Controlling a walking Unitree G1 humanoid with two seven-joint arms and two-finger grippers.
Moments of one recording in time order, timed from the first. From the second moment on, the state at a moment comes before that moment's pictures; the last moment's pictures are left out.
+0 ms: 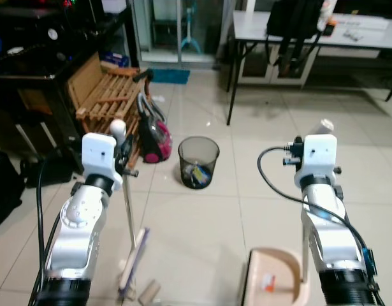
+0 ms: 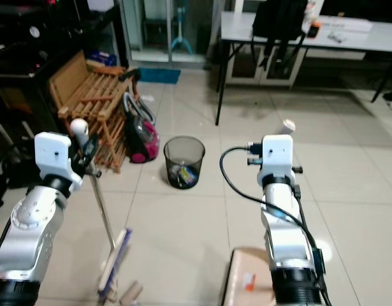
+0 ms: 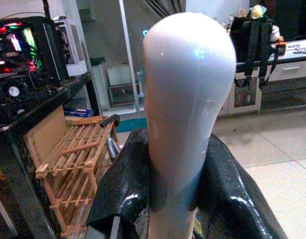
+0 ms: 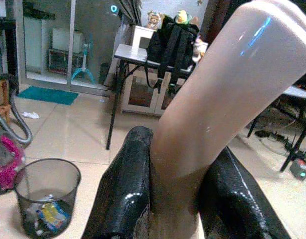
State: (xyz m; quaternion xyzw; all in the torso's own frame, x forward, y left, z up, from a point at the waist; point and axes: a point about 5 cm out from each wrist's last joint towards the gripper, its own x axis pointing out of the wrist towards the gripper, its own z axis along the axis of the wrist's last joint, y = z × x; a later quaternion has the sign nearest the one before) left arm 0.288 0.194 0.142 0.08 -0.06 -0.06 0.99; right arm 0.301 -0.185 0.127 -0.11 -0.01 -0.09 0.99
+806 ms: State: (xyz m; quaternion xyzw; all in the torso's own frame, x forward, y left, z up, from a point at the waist) left arm 0.296 0.209 0.157 0.10 -0.06 -0.03 0.99; right arm 0.308 -0.186 0.138 -0.05 -0.03 -0.10 0.99
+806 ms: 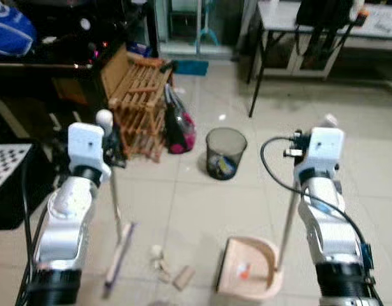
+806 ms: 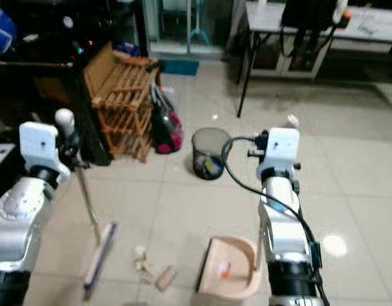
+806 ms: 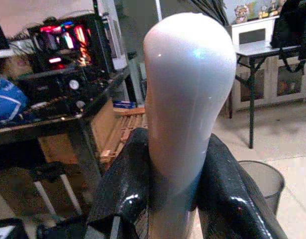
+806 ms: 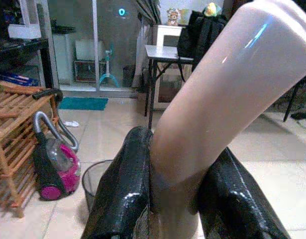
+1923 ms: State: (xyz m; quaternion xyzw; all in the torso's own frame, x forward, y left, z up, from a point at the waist) left arm 0.302 0.212 0.155 0.10 -0.06 -0.02 0.99; right arm 0.307 -0.191 0.134 -0.03 -0.02 -0.13 0.99
